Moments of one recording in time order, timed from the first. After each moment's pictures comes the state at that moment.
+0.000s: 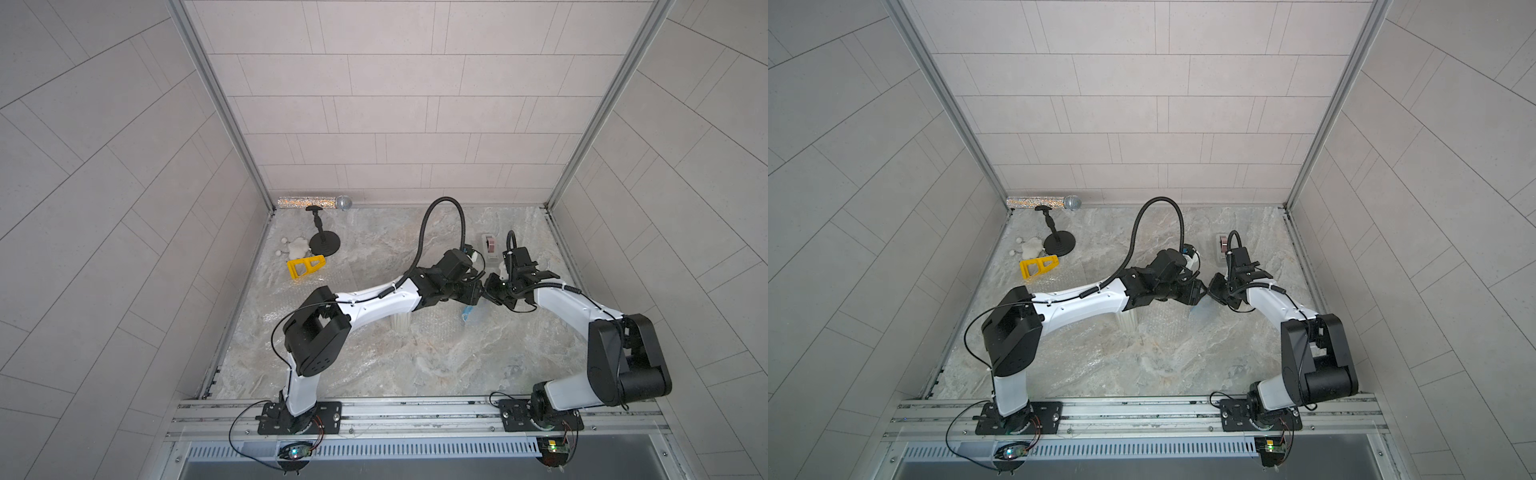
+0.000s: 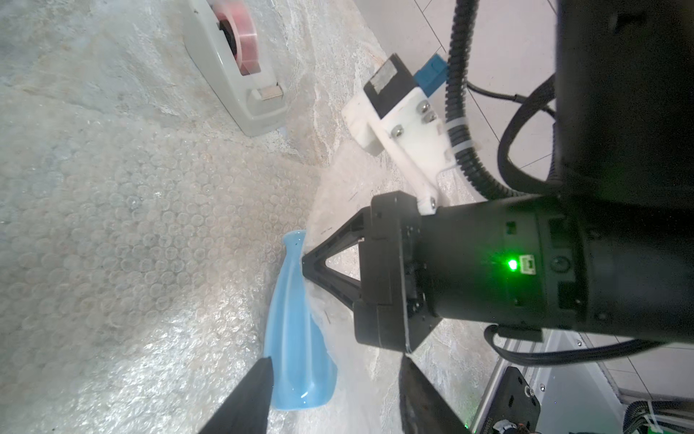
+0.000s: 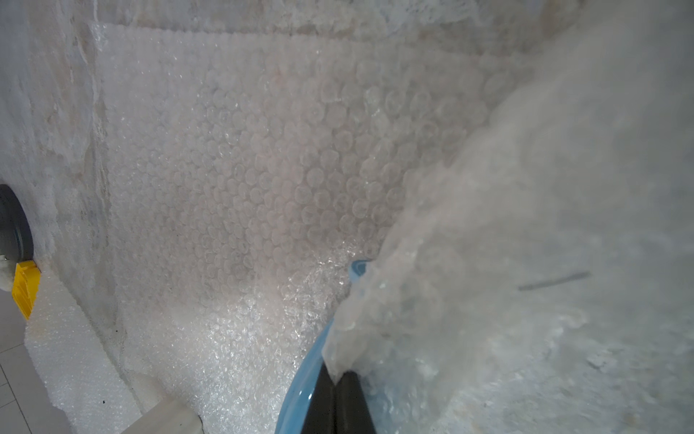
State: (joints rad) left arm -0.98 1.90 1.46 -0.24 0.12 -0.53; right arm 0.11 1.45 0.83 -0.48 -0.24 0.69
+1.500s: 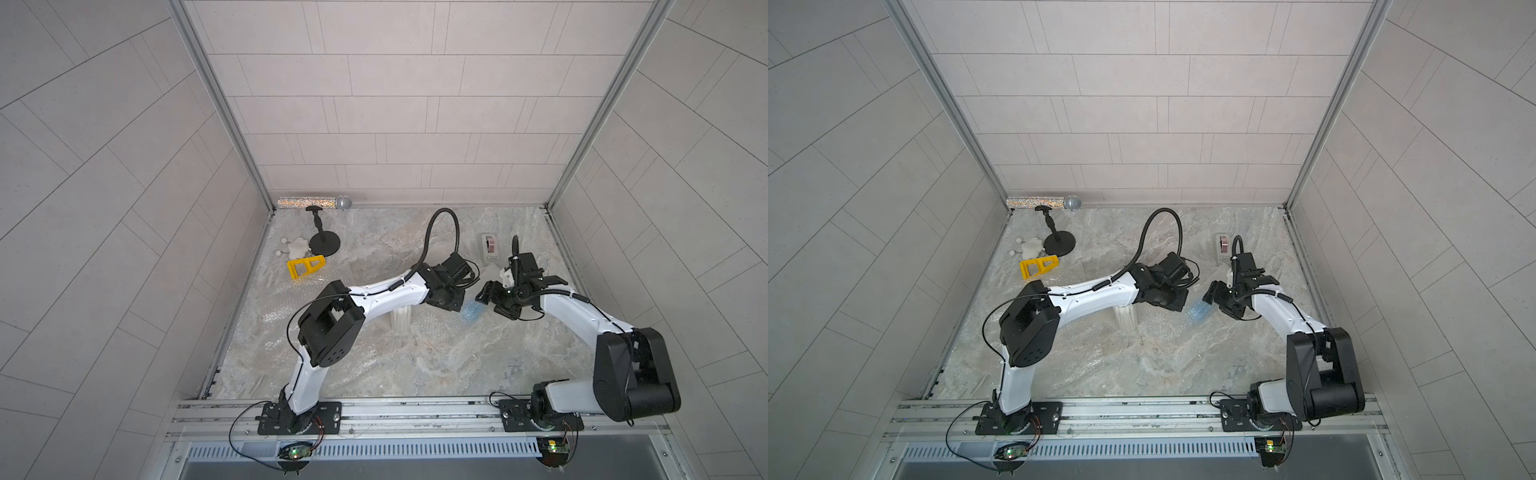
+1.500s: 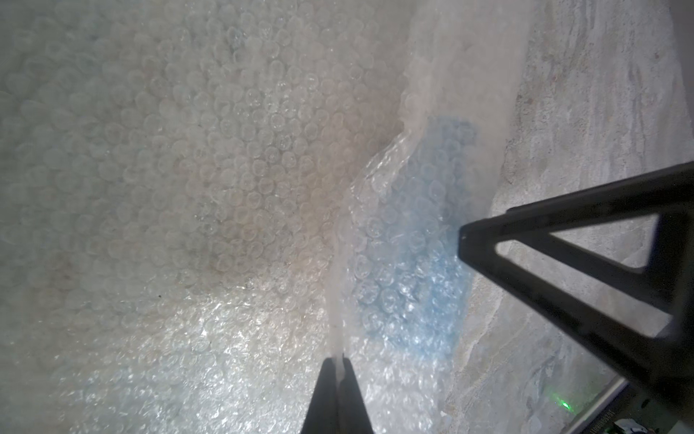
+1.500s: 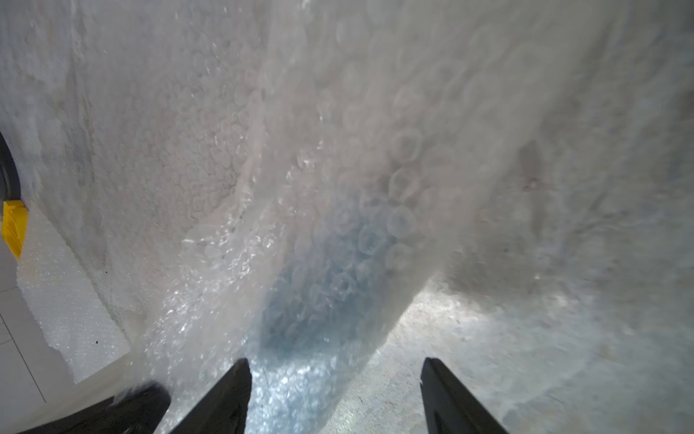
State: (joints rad) left arm -0.95 2.01 1.57 -0.62 0.03 -0.56; right arm 0.09 1.40 0.78 -0.56 -0.35 0.60
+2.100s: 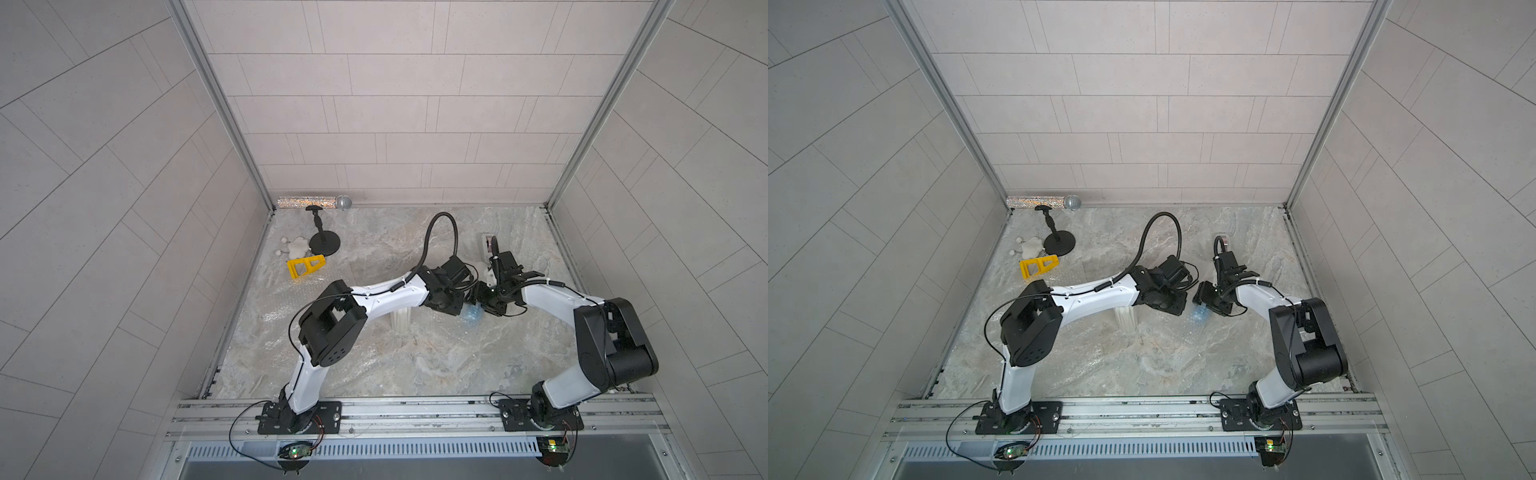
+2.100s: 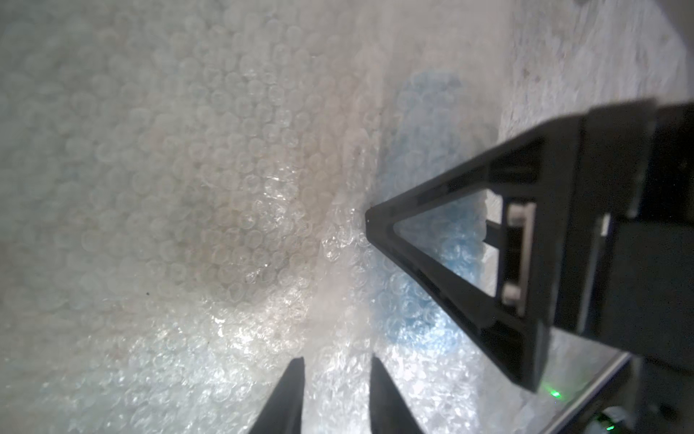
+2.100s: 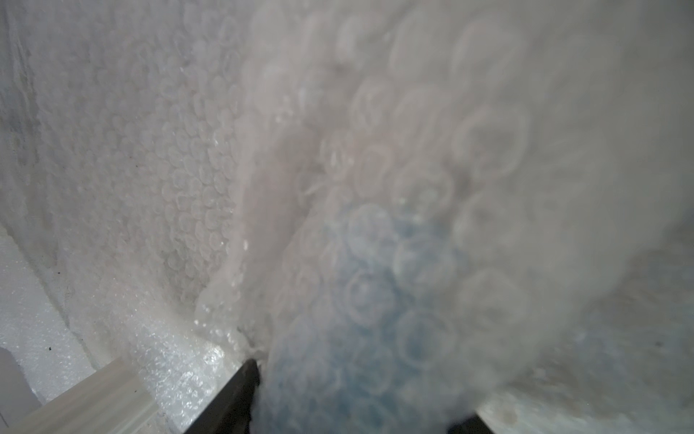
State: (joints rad) left arm -0.96 2.02 1.54 -0.60 0.08 -0.58; right arm 0.18 1.54 0.83 -0.49 -0.27 0.57
